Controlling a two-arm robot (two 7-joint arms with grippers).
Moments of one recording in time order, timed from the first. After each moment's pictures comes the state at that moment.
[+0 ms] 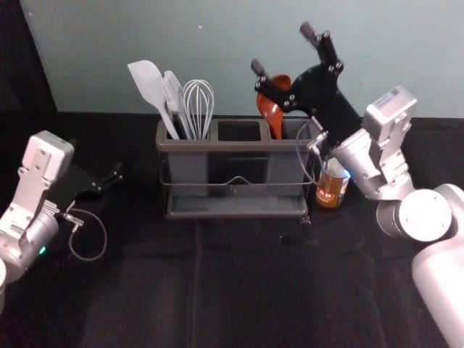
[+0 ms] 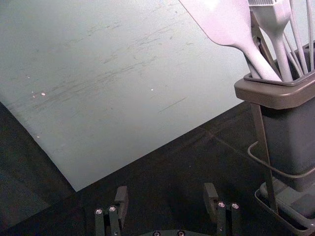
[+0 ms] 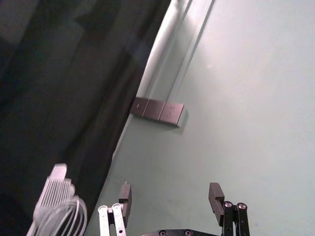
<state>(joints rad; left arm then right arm) -0.20 0.60 0.45 -1.41 -0.25 -0.12 0.03 0.46 0.13 -0.27 -1.14 0.01 -0.71 0.36</state>
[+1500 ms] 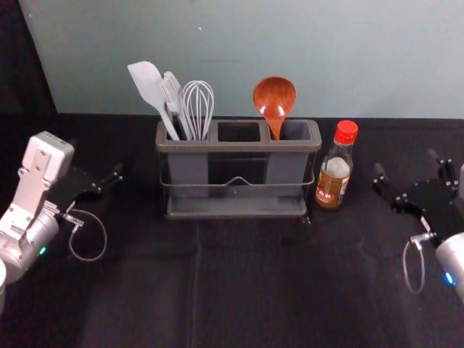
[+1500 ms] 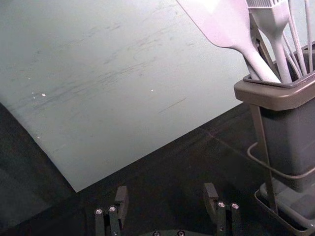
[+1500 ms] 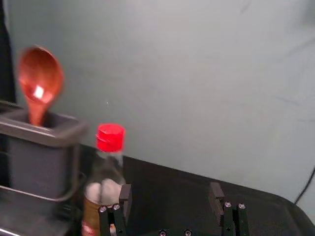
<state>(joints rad) -0.20 0.60 0.45 -1.41 -0.25 -0.12 0.03 -0.08 0.24 -0.02 -1.63 0.00 -0.13 0.13</state>
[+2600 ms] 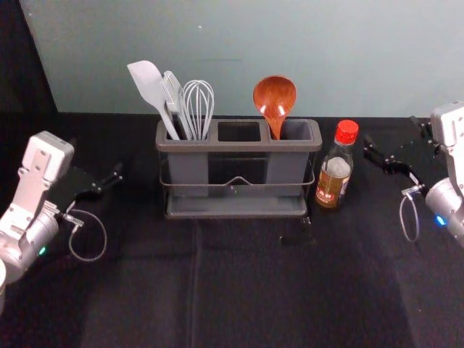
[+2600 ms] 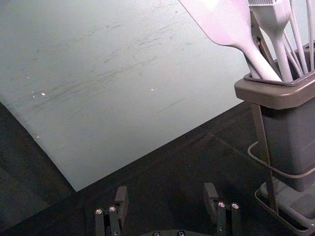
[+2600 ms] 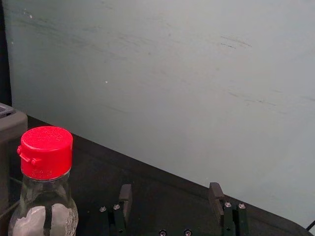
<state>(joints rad) -0.20 0.60 0.45 -1.41 -0.25 -0.12 0.03 0.27 0.28 -0.08 -1.28 -0.04 -0.08 0.24</state>
